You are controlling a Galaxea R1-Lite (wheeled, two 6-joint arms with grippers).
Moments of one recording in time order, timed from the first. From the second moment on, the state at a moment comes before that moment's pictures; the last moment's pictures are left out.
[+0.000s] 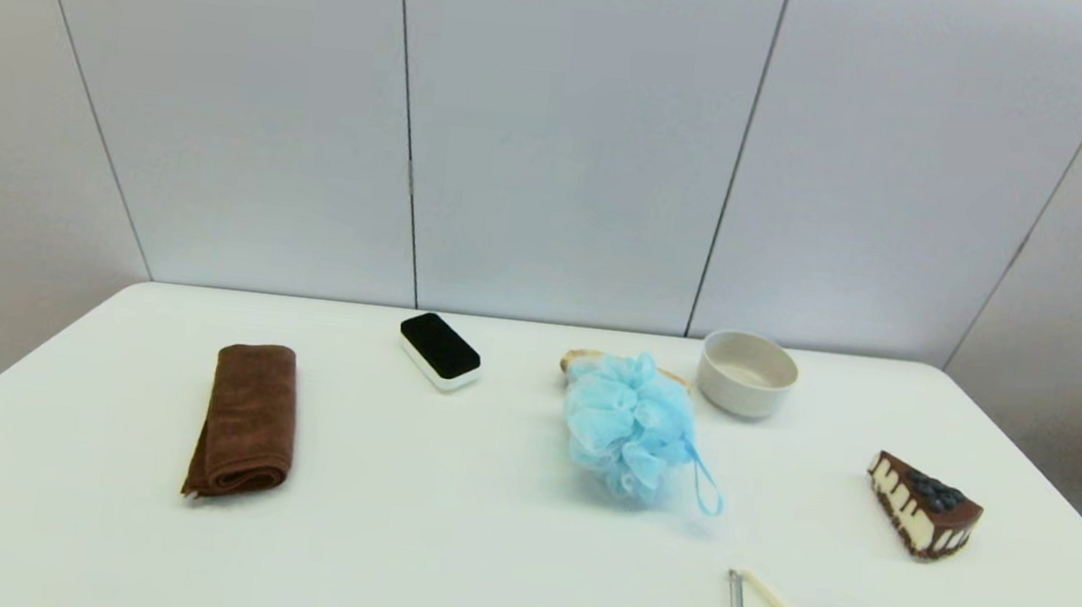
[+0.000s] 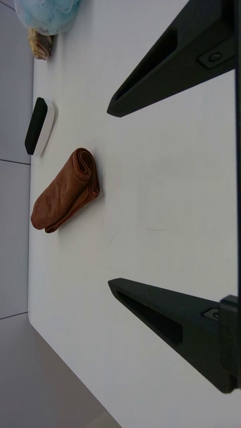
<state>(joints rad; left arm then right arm) -0.01 0.00 0.00 0.00 -0.02 0.00 0.01 0.13 -0.47 0.37 0.07 -0.12</state>
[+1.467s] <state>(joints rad) -0.01 0.00 0.00 0.00 -0.02 0.00 0.00 0.00 -0.08 0.01 0.00 -0.08</state>
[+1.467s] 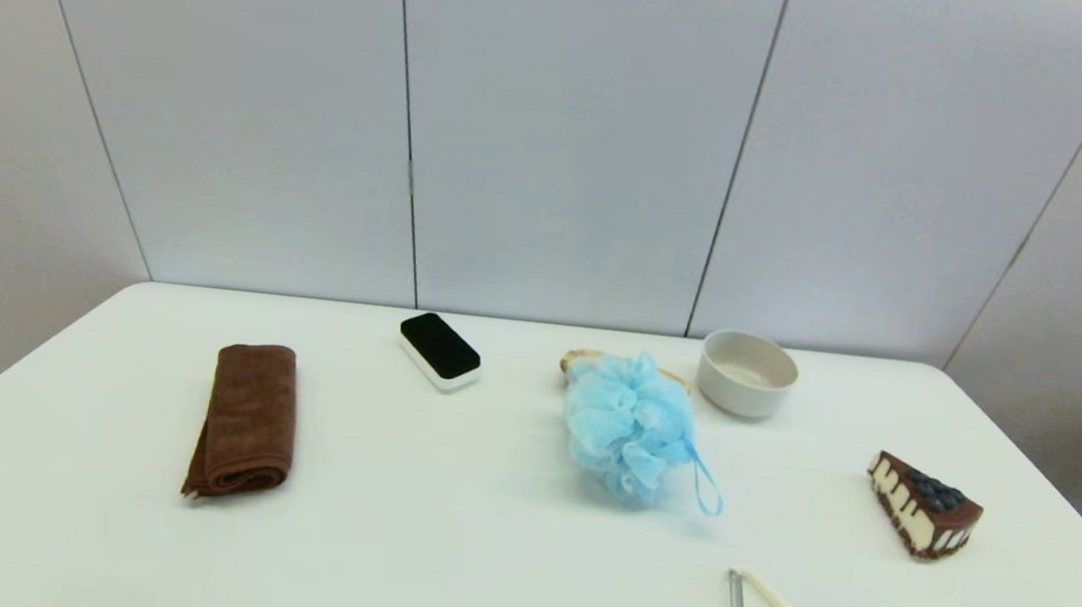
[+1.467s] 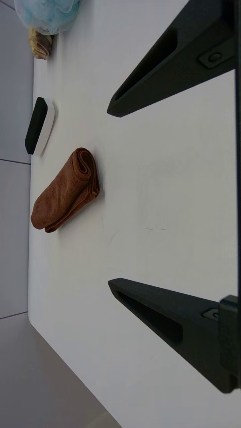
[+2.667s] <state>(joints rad) -0.01 0.00 0.00 0.00 -0.02 0.00 0.00 0.00 0.00 0.00 0.01 -0.05</state>
